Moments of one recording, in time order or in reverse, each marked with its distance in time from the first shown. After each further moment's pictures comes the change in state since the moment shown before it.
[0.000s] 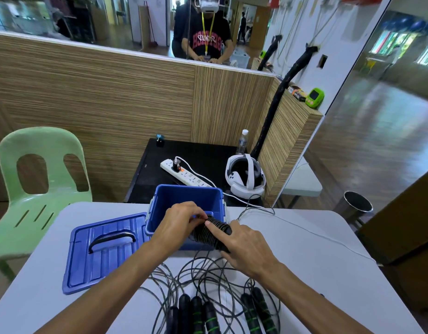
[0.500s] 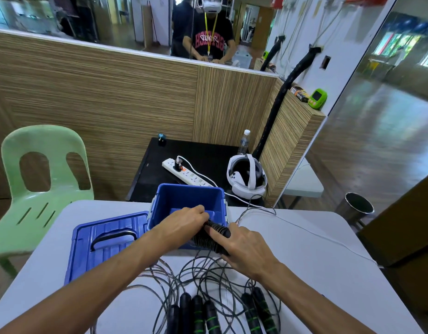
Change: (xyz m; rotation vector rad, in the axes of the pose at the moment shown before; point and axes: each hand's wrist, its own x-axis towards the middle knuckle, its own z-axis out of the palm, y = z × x) left_hand 0.009 0.002 -0.004 0.540 -0.379 0.185; right_hand 0.000 -0.003 0.001 -0.015 -0.032 -0.054
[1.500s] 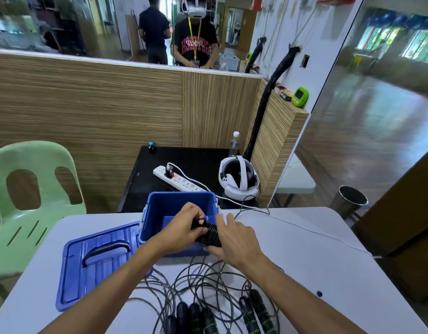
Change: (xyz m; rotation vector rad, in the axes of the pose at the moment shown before) left_hand 0.016 0.009 0.007 -0.755 0.178 -0.148; right_hand 0.021 0.000 -0.004 0.087 -0.164 0.379
